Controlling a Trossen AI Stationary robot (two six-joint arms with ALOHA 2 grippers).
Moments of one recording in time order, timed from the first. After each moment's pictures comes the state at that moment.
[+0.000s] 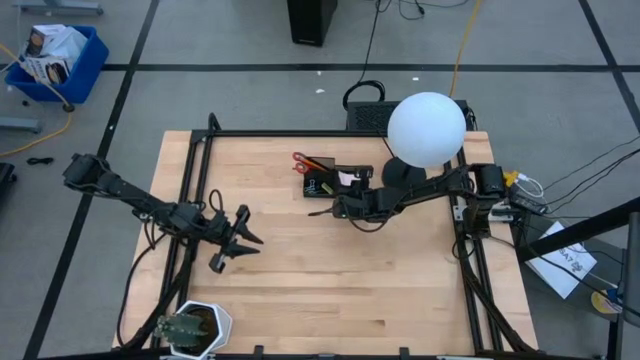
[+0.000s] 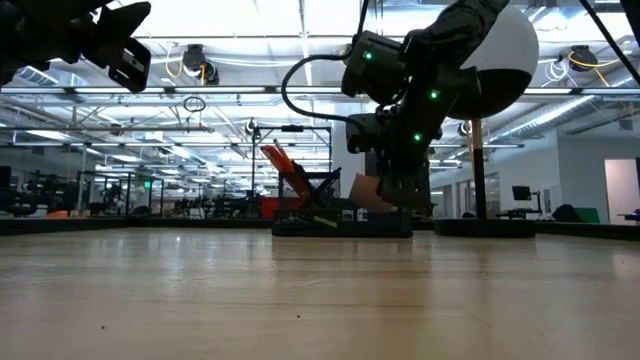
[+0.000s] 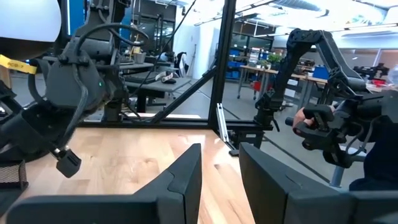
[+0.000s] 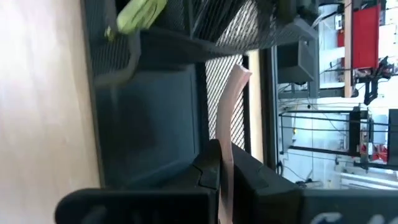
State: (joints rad) left arm -0.38 0.80 0.10 0.81 -0.03 -0.14; right arm -0.03 1.84 1.05 -0.38 0.86 -0.23
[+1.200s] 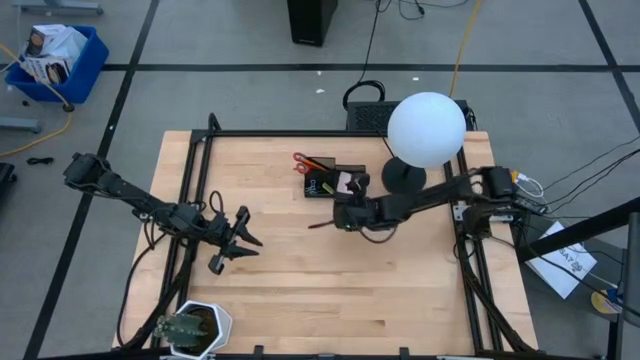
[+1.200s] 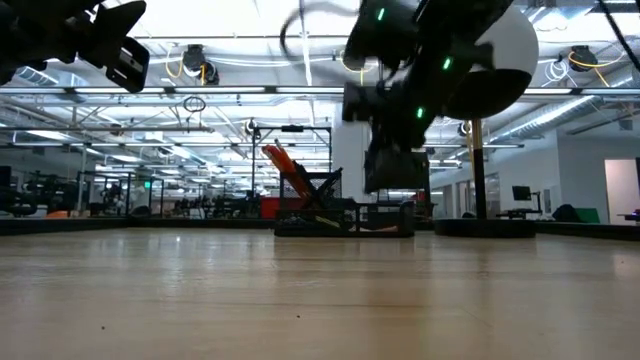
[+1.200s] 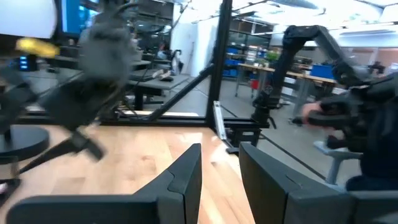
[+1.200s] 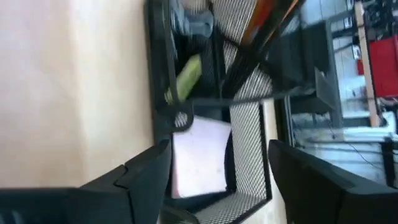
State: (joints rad) left arm -0.40 0.80 0.10 0.81 -0.03 -0.14; right arm 0.07 1.78 1.05 -0.33 0.78 -0.20
